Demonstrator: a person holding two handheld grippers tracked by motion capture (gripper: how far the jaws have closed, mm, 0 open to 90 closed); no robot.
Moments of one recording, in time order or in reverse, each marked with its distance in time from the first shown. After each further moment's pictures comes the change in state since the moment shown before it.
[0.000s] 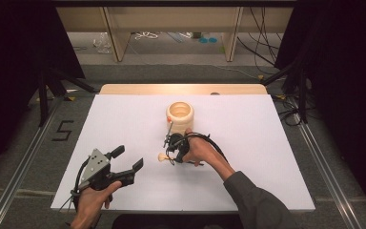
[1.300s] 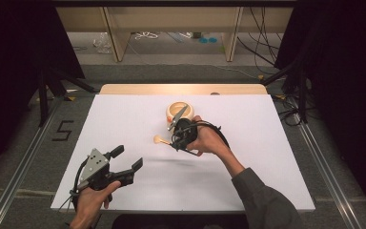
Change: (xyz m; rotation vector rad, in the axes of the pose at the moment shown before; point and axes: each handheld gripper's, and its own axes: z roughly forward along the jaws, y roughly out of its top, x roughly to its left) left arm 0.001 0.001 -0.002 -0.007 -0.004 -0.006; right arm -0.010 -0.010 -0.056 -0.287 -0.009 0.051
